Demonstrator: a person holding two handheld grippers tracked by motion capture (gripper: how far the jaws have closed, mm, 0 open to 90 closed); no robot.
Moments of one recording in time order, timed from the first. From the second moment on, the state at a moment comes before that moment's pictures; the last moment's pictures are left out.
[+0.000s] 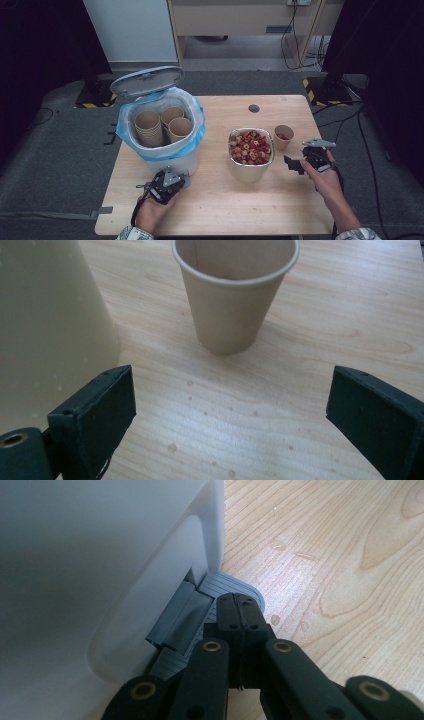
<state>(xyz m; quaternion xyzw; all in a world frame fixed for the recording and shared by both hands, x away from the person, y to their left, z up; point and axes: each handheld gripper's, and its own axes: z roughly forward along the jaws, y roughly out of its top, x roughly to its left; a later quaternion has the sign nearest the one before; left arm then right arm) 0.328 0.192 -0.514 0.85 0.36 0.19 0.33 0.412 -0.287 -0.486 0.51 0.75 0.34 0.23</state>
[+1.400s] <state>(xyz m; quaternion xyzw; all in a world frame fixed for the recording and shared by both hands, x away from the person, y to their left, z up) 0.329 0.192 -0.514 0.85 0.36 0.18 0.33 0.488 -0.255 -0.520 0.55 0.68 0.41 0.27</state>
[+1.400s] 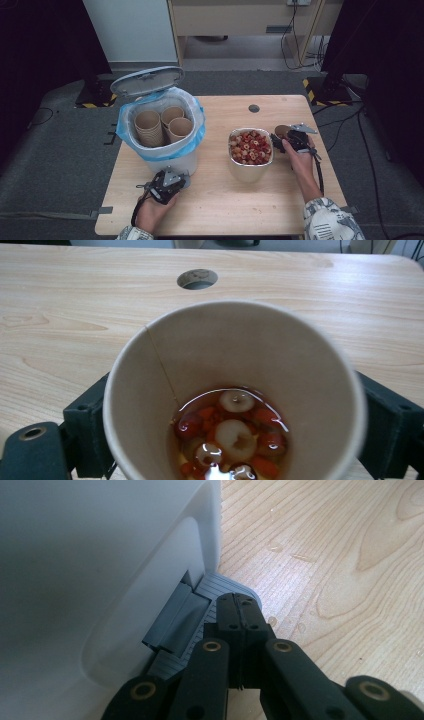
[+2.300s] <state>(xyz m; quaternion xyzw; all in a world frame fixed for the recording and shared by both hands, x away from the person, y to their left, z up) 0.329 0.192 -0.514 0.85 0.36 0.18 0.33 0.471 -0.273 -0.475 0.47 0.71 0.43 0.30</state>
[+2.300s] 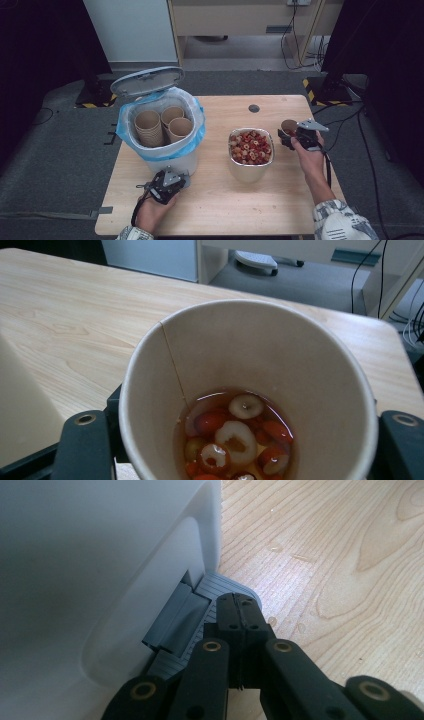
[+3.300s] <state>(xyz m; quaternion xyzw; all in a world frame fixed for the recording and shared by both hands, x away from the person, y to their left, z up) 0.329 0.192 -0.514 0.85 0.36 0.18 0.33 0.469 -0.269 -0.419 0.43 0.73 0.43 0.32</state>
